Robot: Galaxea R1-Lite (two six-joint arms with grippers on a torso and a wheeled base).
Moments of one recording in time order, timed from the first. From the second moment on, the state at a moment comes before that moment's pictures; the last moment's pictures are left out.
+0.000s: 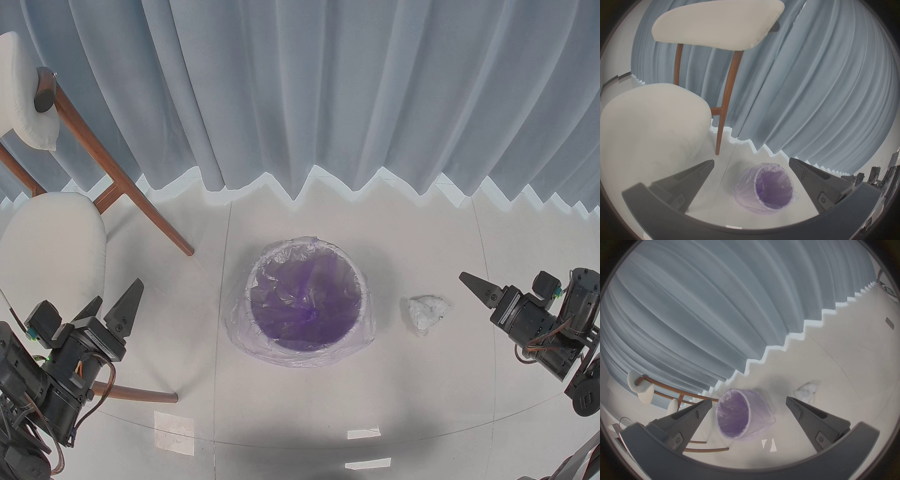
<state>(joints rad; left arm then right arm) -0.47 1.42 -0.02 -1.47 0.36 -0.40 0.33 1.58 -0.24 -1.18 0.02 0.63</state>
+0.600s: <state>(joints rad) -0.48 1.26 -0.02 -1.29 0.46 -0.46 0.44 1.76 -0.90 -0.31 0.06 0.73</state>
